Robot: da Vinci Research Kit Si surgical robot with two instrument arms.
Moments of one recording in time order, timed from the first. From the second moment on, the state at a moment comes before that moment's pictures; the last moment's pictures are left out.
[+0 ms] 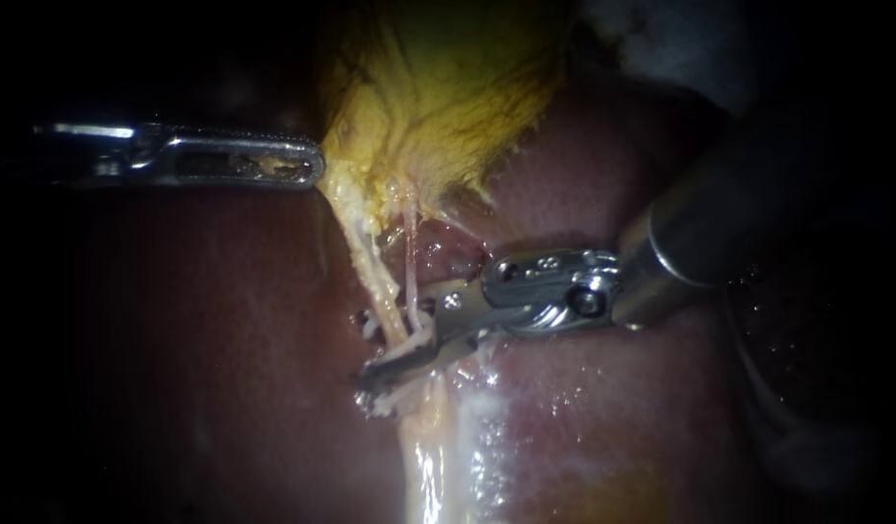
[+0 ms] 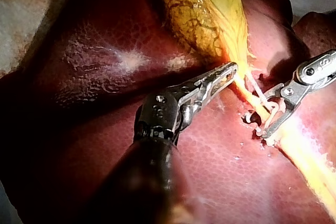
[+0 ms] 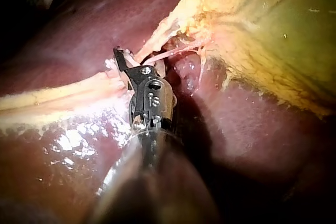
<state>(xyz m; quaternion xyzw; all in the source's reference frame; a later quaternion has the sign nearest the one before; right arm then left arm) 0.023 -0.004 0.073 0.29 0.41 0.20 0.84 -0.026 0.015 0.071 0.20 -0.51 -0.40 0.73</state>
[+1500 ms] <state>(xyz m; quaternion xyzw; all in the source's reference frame) 0.015 0.002 0.070 0.37 0.49 0.24 0.75 -0.025 0.015 0.071 0.20 -0.51 -0.40 0.73</state>
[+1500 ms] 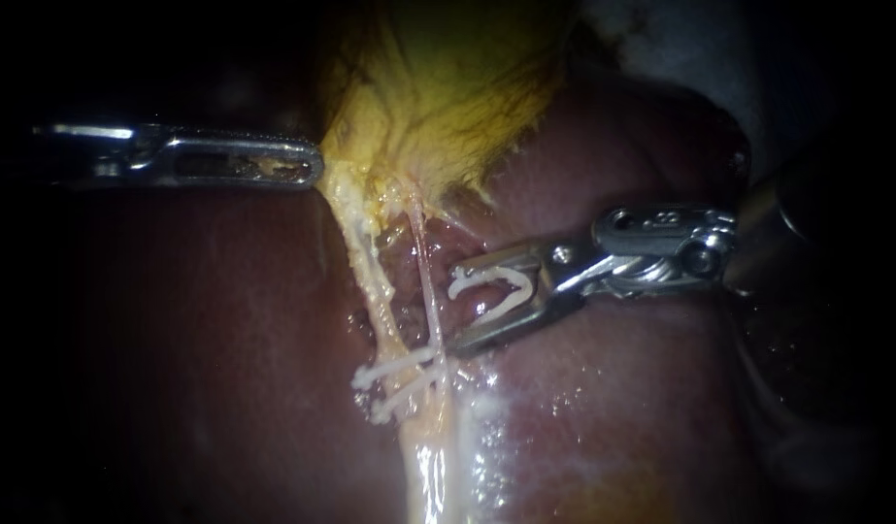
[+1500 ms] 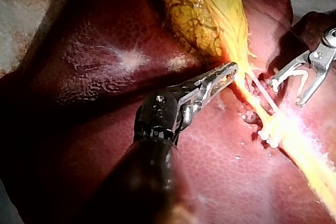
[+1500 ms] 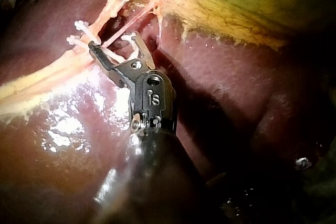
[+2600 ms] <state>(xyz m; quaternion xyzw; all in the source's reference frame) 0.017 -0.001 0.076 0.48 0.49 0.28 0.67 -0.025 0.015 0.071 0.20 -0.51 -0.40 0.73</state>
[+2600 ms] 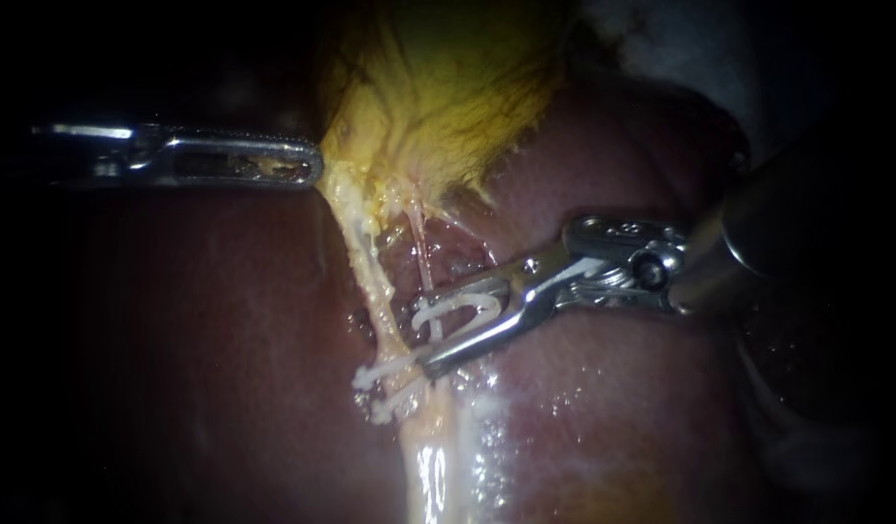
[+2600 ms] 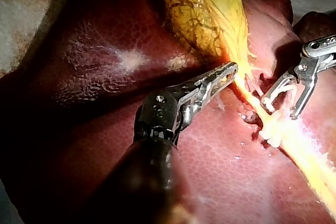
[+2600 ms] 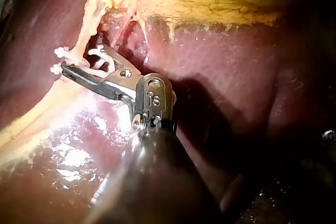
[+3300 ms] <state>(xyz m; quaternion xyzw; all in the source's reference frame) 0.021 -0.003 0.079 0.52 0.51 0.29 0.63 -0.026 0.015 0.071 0.20 -0.51 -0.40 0.73</state>
